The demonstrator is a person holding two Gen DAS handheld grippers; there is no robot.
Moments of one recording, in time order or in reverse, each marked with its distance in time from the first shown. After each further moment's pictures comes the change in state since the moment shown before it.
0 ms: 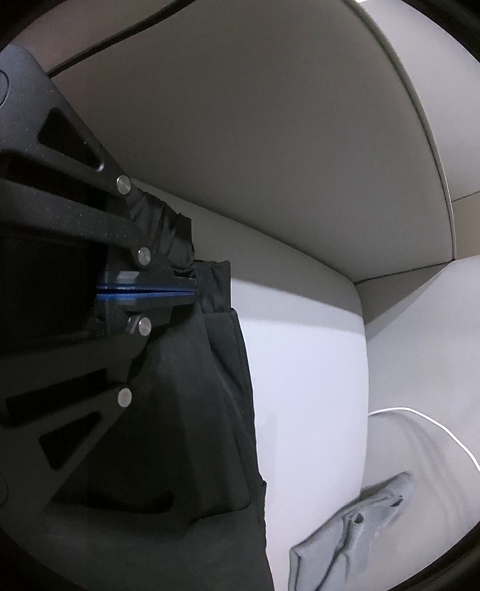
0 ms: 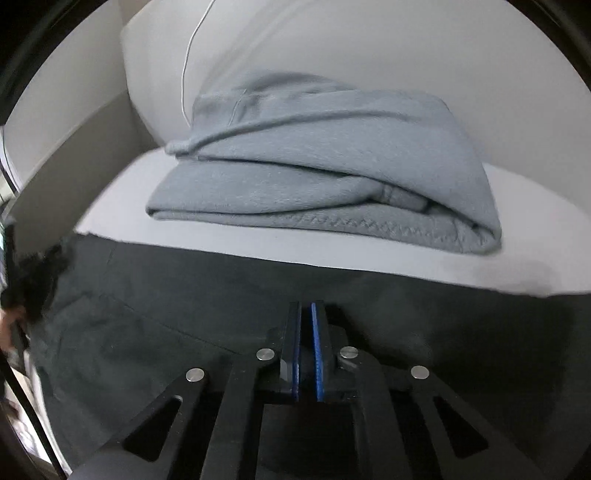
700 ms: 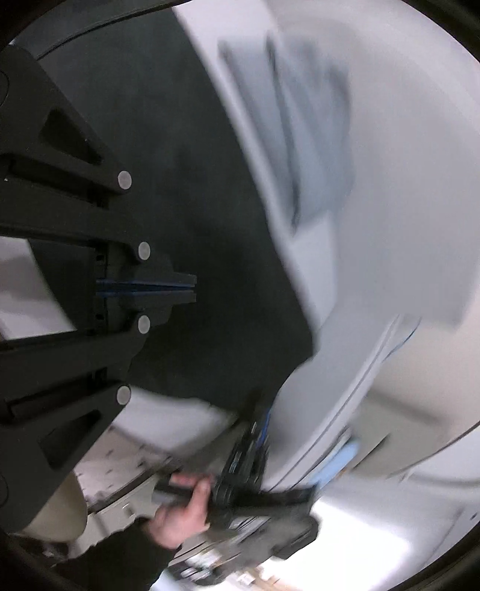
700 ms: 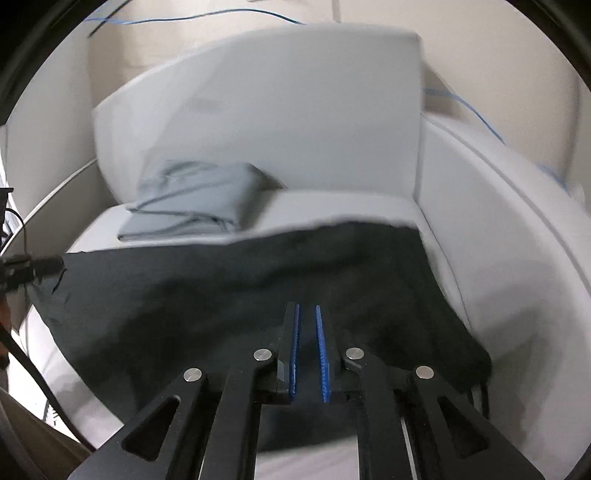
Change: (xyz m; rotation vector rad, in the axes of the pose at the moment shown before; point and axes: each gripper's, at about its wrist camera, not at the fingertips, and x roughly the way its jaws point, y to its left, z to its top) left arm -0.220 -0.366 0.022 0.351 -0.012 -0.984; right arm -0.242 -0.157 -0.123 0.109 -0.197 -0.231
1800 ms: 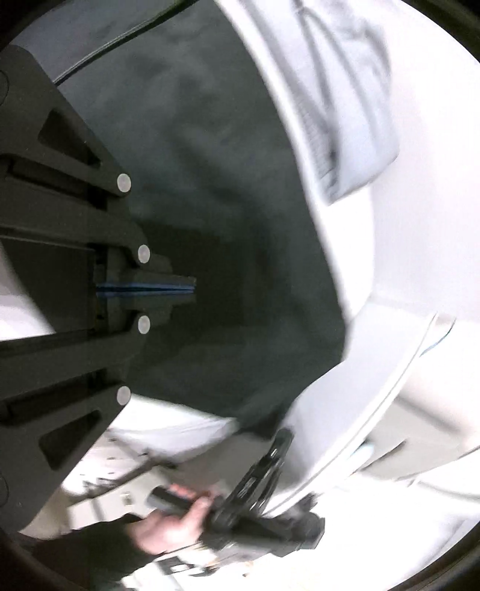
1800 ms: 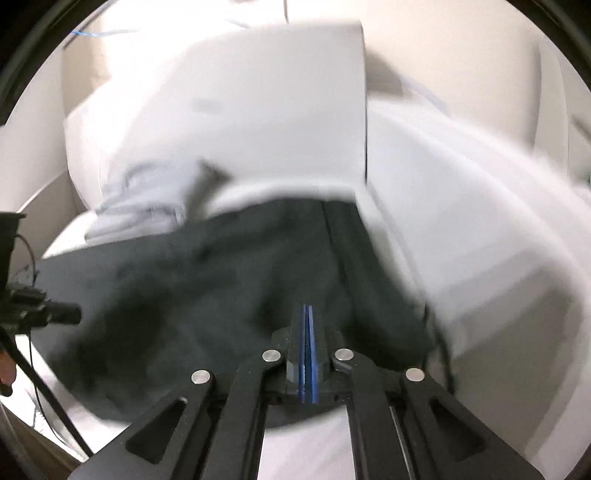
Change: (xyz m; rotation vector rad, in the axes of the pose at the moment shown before) left arm 0.055 0.073 0.025 -0.102 0.048 0.007; right arm -0.006 -0.044 -0.021 0.034 -0.065 -0.102
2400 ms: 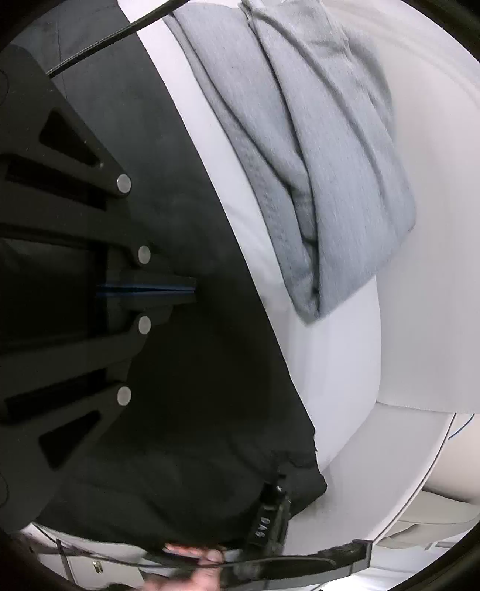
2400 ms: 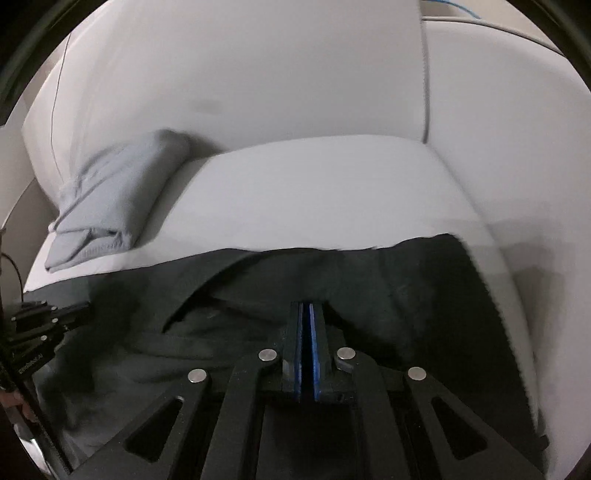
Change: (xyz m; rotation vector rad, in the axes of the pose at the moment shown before) left arm 0.112 0.084 0.065 0.018 0.043 0.313; right arm 0.187 0.006 0.056 0.072 0.248 0.075
